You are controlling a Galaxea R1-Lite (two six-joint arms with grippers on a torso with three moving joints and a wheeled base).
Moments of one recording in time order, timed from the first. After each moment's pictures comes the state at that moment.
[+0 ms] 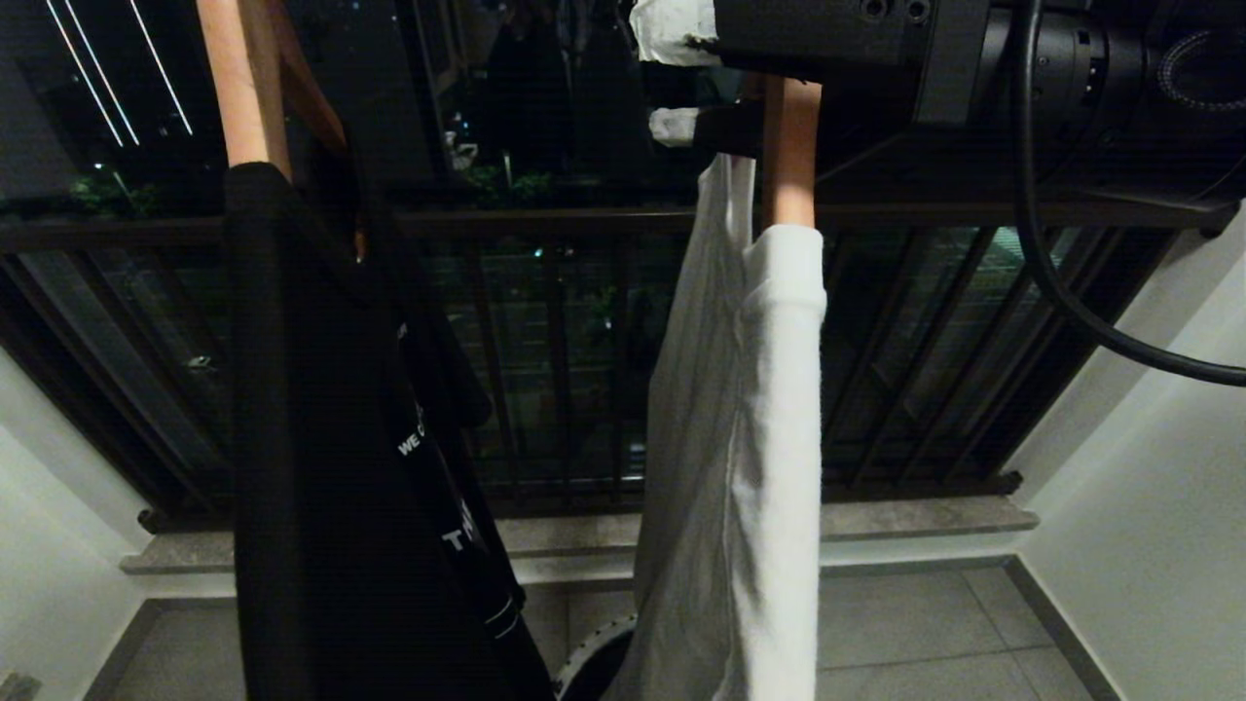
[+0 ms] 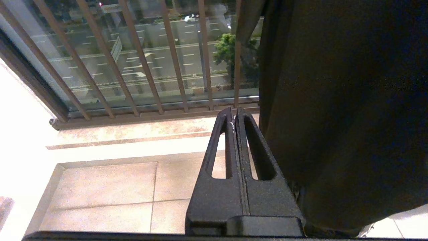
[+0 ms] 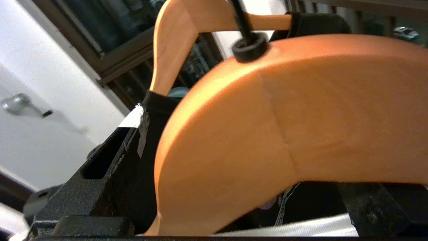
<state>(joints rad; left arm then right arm) 0.00 0.00 0.00 -0.01 -0.03 0.04 0.59 1.64 -1.61 -0.15 0.78 0.34</state>
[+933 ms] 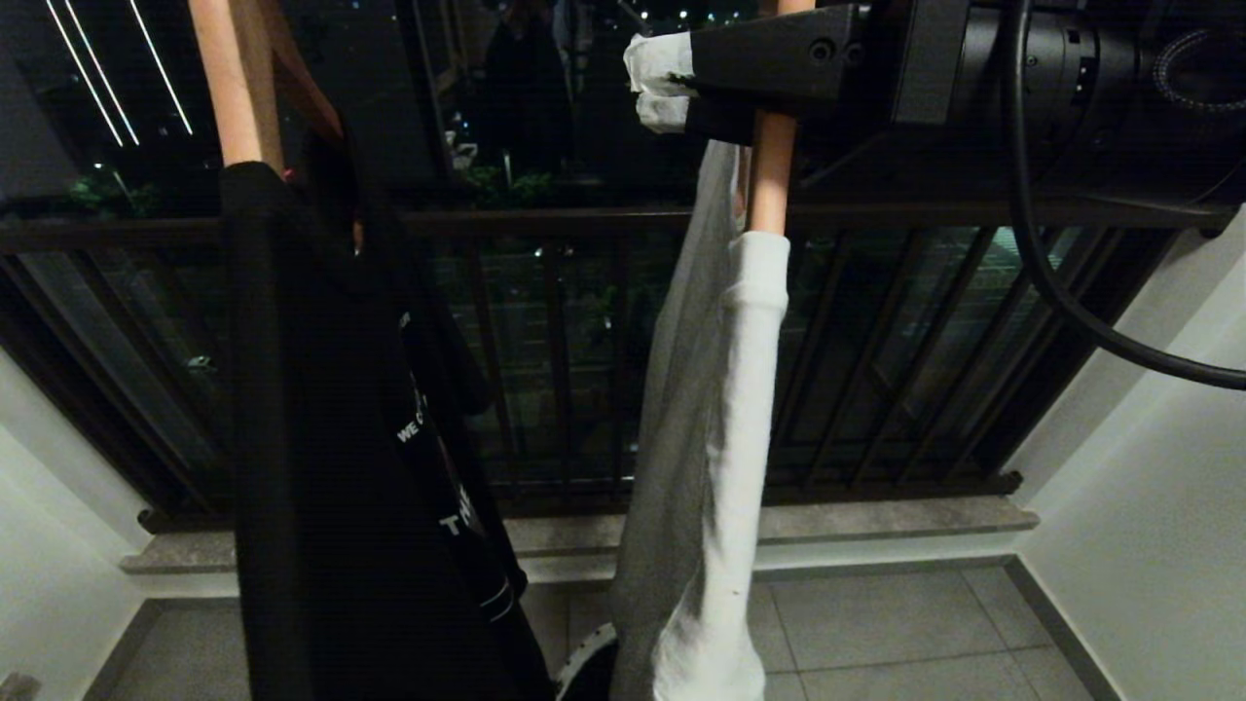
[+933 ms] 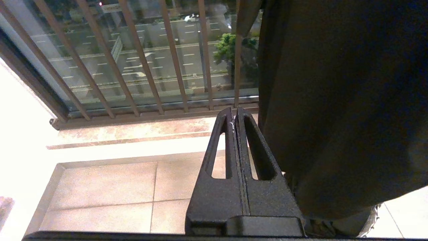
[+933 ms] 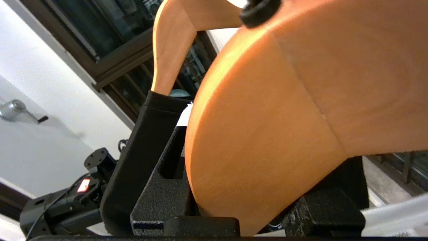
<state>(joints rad) 0.00 0.00 0.00 -0.01 -0.03 0.04 0.62 1.64 -1.61 -0.15 0.73 0.34</state>
